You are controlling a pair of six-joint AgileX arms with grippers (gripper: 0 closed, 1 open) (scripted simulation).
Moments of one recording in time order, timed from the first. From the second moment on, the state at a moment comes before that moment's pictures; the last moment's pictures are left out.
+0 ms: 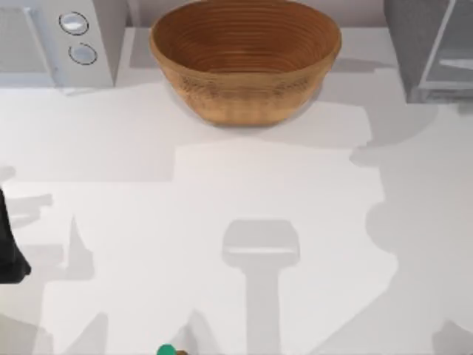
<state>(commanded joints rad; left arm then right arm) 0.00 0.00 0.00 0.00 0.00 0.00 -0.29 1.96 0.95 0.99 -0.26 0.01</state>
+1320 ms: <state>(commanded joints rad) 0.00 0.00 0.00 0.00 0.00 0.00 -0.16 1.01 0.48 0.54 -0.15 0.01</state>
